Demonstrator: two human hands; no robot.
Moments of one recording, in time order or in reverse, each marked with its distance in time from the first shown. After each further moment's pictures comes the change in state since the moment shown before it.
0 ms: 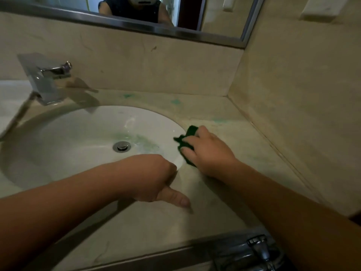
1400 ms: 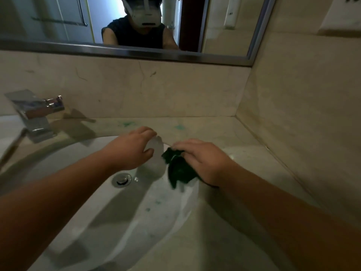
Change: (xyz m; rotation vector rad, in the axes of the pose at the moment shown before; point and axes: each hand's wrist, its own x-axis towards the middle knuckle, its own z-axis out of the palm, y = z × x) left_hand 0.101 -0.144 -0.035 -0.063 0.401 -0.236; right_hand 0.080 0.014 -0.017 0.305 -0.034 -0.178
